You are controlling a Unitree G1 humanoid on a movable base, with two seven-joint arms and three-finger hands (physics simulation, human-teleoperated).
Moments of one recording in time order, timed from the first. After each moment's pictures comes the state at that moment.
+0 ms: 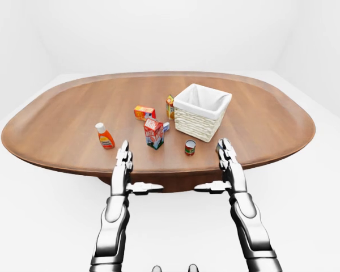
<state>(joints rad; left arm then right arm) 0.00 0.01 0.02 -0.02 -0.03 0.02 -0.02 0.00 -0.01 -0.01 0.00 0.00 0.00 0.01</state>
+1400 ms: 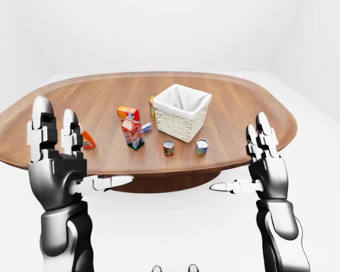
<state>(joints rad) 0.08 0.02 0.22 -0.75 -0.24 0.09 0.00 0.15 0.00 -0.06 -0.61 -0.07 0.09 0.06</state>
